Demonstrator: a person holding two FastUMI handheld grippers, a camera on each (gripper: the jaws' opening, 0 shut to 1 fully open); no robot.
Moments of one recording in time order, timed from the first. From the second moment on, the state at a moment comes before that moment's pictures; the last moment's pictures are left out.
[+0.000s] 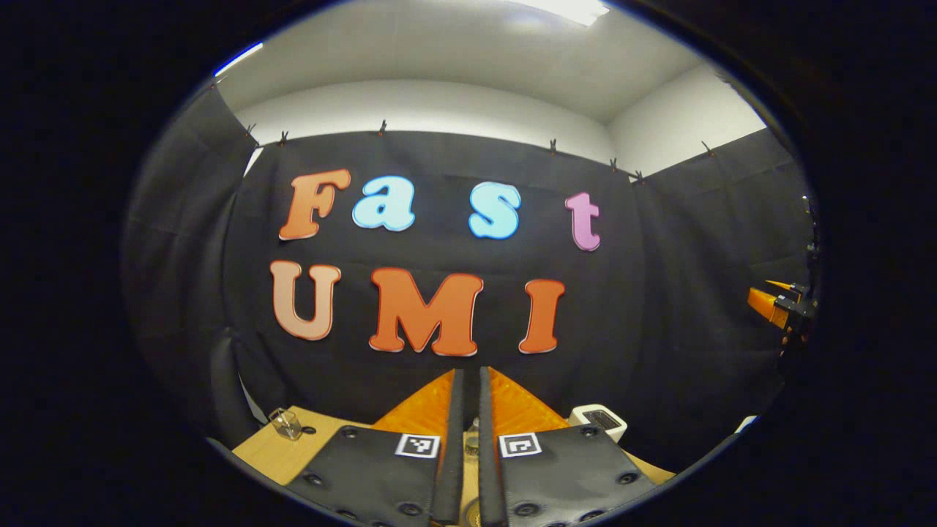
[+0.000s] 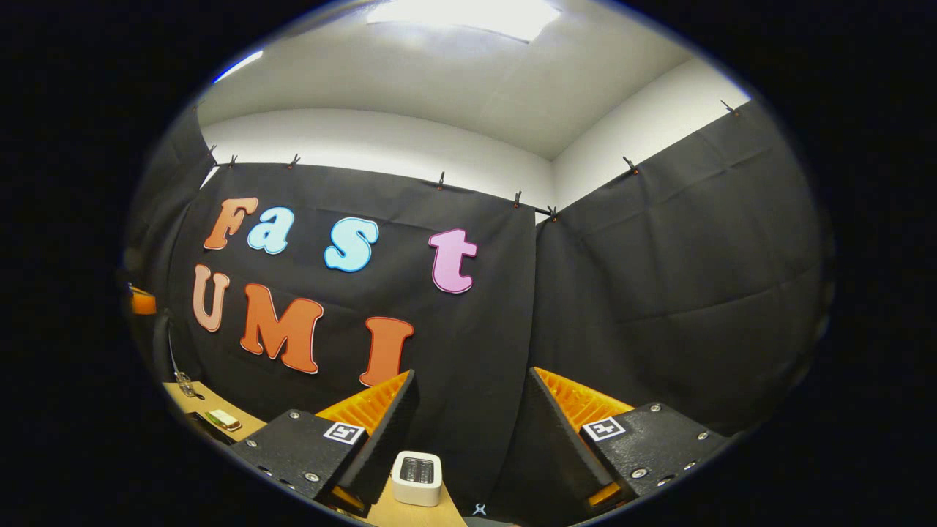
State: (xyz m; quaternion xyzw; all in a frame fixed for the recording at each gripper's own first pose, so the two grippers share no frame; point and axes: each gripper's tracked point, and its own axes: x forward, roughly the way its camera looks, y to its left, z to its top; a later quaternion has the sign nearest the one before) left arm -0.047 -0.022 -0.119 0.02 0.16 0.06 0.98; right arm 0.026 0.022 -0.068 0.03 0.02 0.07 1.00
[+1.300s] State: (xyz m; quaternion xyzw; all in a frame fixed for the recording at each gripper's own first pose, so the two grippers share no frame) left arm -0.296 -0.096 -0.469 -0.22 0.76 0.05 0.60; right arm 0.008 0.003 -0.135 0.03 0.11 -0.01 0.99
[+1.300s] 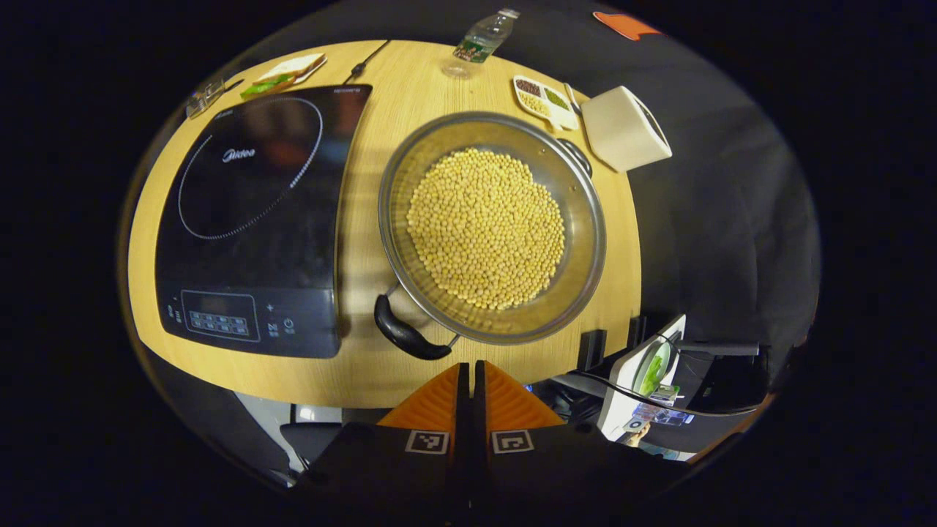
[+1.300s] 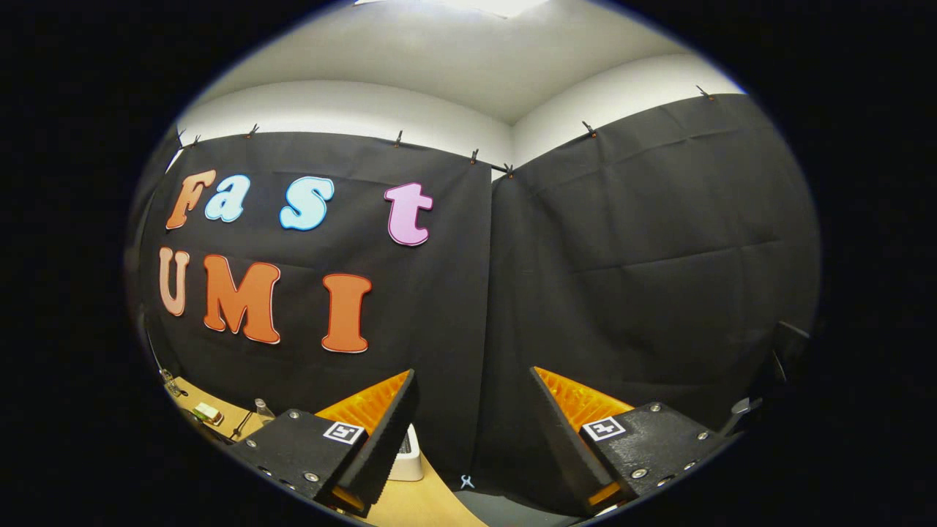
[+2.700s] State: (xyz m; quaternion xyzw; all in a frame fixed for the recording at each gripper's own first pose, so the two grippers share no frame) left arm -0.299 -0.015 -0.543 0.00 0.76 0.12 0.64; right arm 0.007 0.056 -0.160 0.04 0.14 0.05 0.99
